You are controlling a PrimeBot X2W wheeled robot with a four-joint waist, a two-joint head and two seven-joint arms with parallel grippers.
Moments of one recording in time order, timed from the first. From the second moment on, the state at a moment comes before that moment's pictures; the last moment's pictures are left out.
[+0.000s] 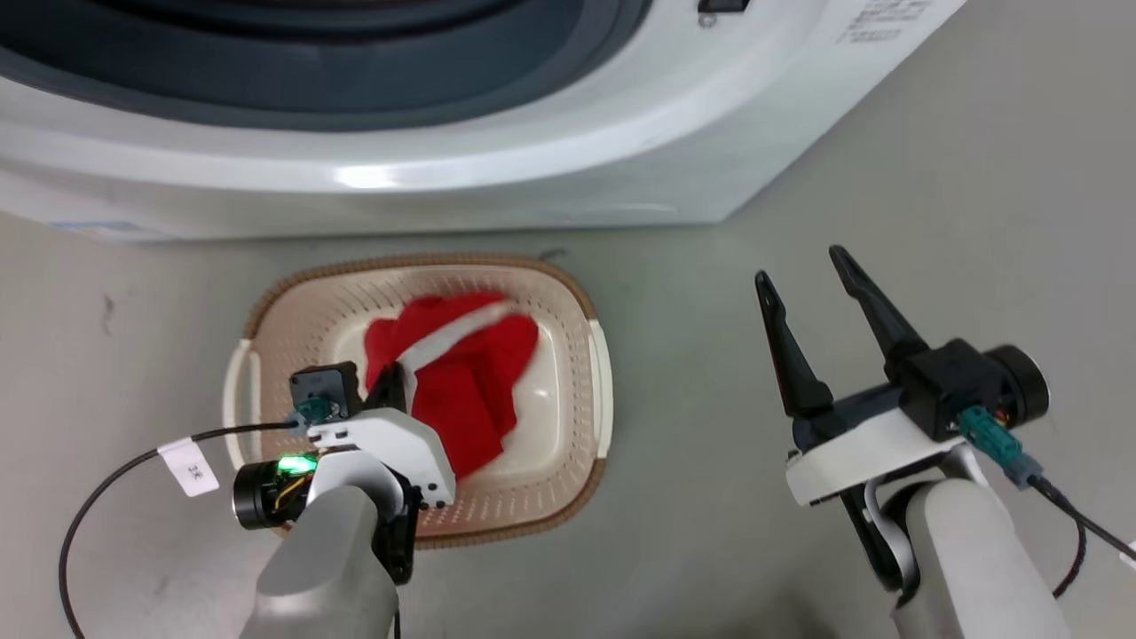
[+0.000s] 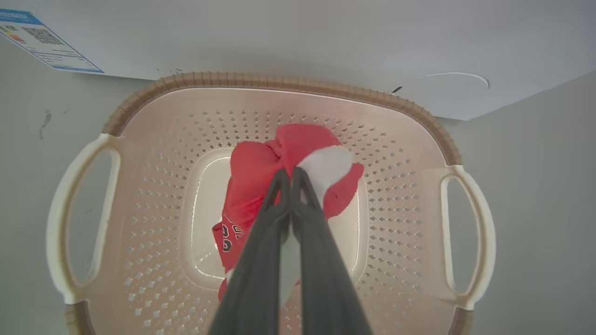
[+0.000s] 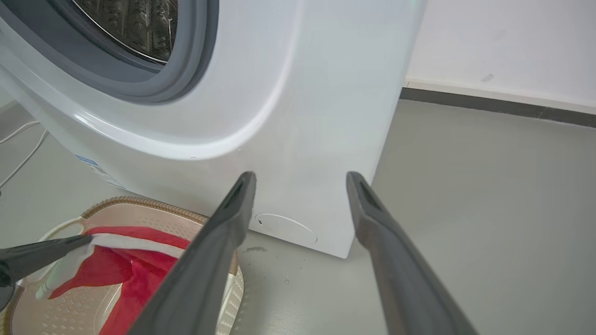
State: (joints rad) left arm -0.57 0.05 -0.17 0.98 -0.35 0.05 -0.26; right arm -0.30 -0.05 0.18 0.17 0.02 0.13 -0.22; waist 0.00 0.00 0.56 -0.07
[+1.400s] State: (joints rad) left arm -0.38 0.06 -0.07 0.81 -0.31 -0.01 -0.26; right arm -0.20 -0.05 0.15 0.26 0.02 0.13 -0.23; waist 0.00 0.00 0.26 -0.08
